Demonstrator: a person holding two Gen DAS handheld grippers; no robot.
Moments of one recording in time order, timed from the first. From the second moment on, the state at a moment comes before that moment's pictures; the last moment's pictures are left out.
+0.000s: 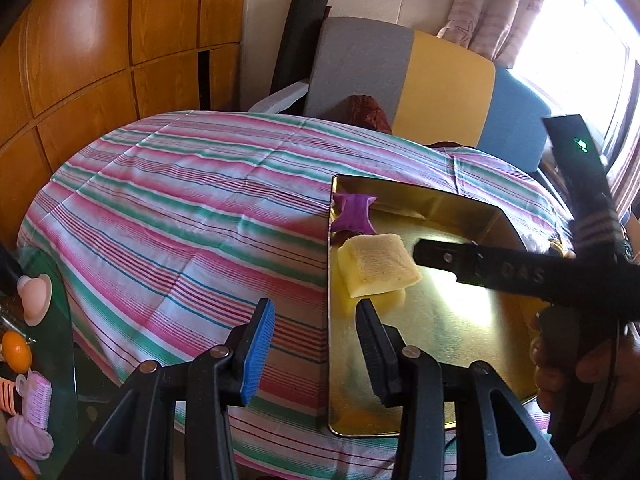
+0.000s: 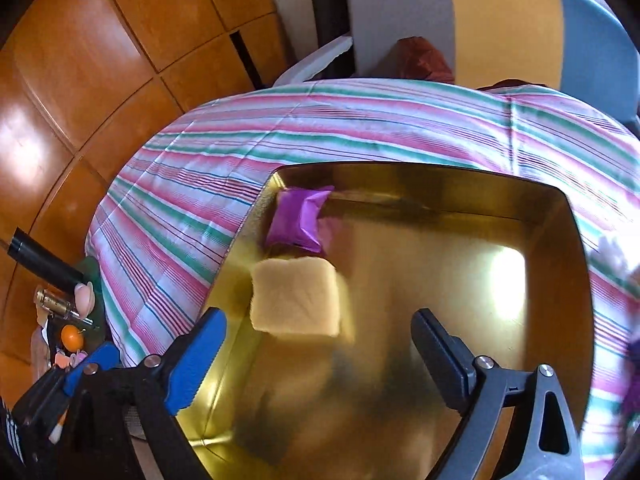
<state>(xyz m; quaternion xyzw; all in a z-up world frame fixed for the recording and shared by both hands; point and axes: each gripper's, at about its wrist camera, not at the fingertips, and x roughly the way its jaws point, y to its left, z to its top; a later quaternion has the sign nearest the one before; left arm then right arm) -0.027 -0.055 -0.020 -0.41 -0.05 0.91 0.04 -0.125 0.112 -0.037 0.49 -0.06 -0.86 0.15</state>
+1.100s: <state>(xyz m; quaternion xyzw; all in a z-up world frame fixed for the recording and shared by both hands) -0.024 -0.016 -0.026 -0.43 -0.02 0.90 0.08 -0.005 0.369 -0.002 0.41 -0.16 -0.89 -0.08</state>
